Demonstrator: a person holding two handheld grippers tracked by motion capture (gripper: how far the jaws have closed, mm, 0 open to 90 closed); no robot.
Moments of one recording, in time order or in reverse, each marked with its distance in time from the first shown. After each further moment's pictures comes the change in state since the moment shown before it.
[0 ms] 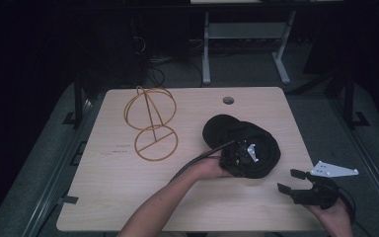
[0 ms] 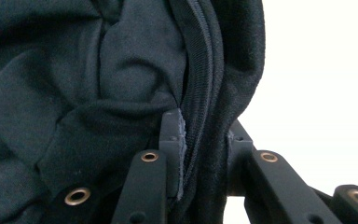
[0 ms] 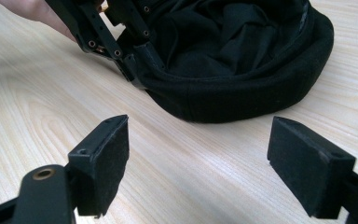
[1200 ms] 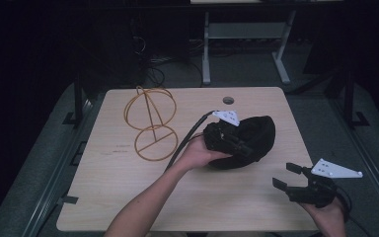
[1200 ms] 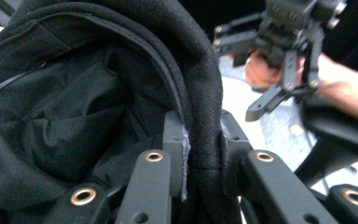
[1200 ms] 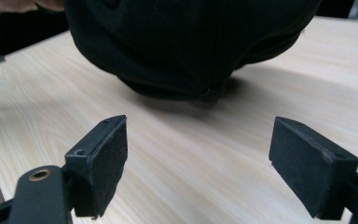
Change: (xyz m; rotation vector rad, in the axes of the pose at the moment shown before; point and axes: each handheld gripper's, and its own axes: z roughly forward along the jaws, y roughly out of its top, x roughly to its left) left arm 0.004 -0.013 -0.120 -0.551 -0.156 -0.196; right arm 0.024 0.019 -0.005 -0.165 0.023 -0.008
